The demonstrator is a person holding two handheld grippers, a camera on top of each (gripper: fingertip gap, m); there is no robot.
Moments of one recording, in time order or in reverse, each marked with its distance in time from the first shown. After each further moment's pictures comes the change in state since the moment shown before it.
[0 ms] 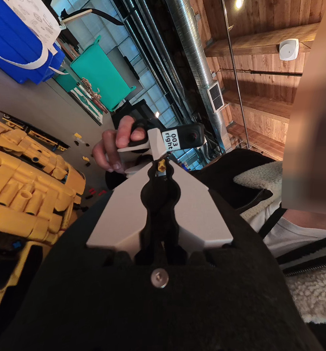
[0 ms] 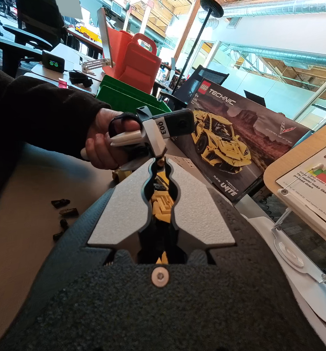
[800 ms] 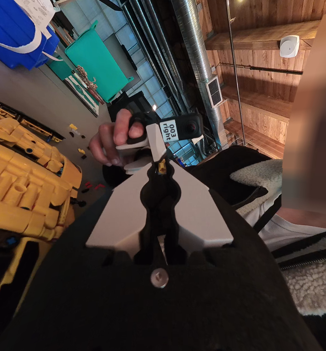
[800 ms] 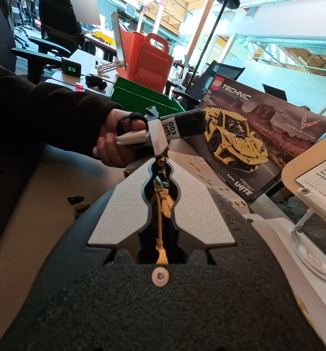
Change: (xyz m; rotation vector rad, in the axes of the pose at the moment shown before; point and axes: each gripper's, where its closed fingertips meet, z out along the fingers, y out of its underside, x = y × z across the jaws) left arm 0.000 0.006 0.000 -0.040 0.010 -0.038; right arm -0.007 0.001 -0.002 -0.006 -0.077 0.054
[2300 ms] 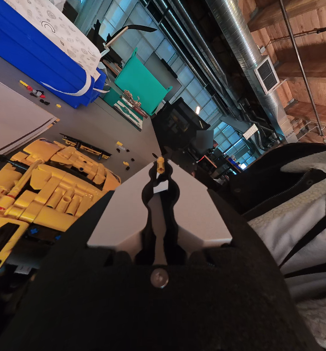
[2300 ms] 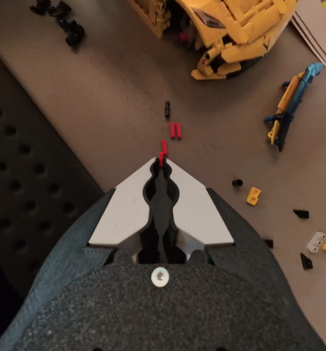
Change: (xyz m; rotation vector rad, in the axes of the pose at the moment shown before) left arm -0.018 -0.010 -0.003 0.025 -0.235 0.258; right arm -0.079 0.137 -0.162 -0.871 0.152 0.469
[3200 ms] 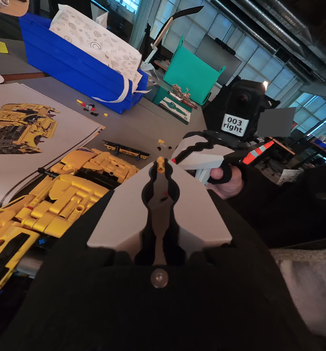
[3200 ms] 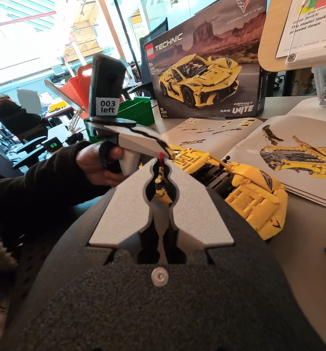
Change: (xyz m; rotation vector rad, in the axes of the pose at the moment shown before) left arm -0.021 0.011 0.024 -0.043 -0.300 0.250; right arm 0.003 -0.187 -0.007 0.794 -0.202 0.299
